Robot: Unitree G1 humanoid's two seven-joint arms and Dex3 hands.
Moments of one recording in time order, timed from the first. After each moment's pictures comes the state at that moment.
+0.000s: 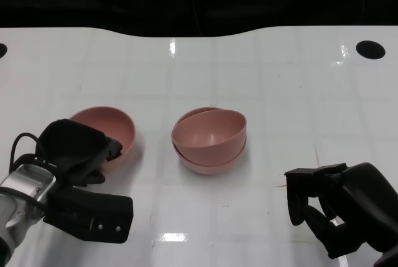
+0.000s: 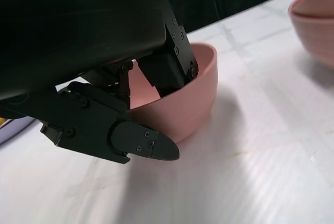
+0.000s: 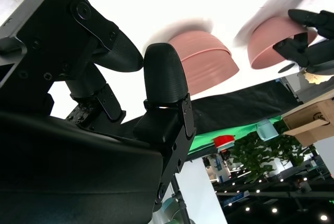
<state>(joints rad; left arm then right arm) -0.54 0.46 -0.50 0.81 0.98 -0.32 0.27 0.04 -0.37 0.21 -0.04 -0.62 -0.45 -0.13</state>
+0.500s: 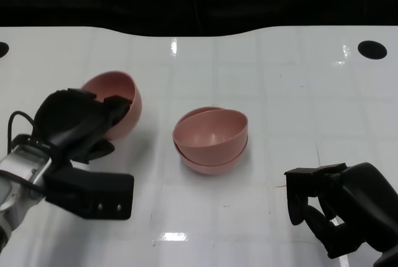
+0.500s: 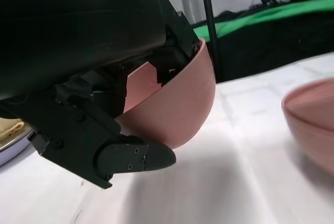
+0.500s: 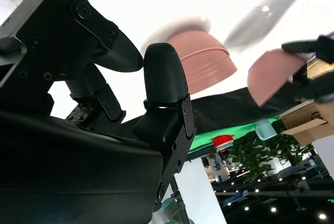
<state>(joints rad) -0.56 0.49 -0.45 0.67 0.87 -0.35 0.31 0.04 -0.37 0.21 -0.04 -0.61 -0.46 -0.13</state>
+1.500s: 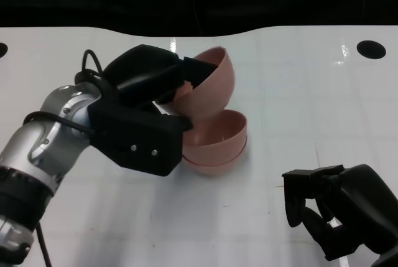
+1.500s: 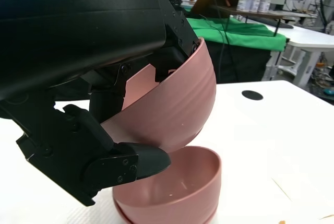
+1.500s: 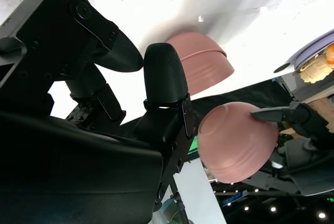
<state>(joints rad) -0.72 0.35 -0.41 0.50 0.51 -0.48 -0.24 0.05 -0.35 0.21 -0.04 -0.62 -0.46 -0.13</state>
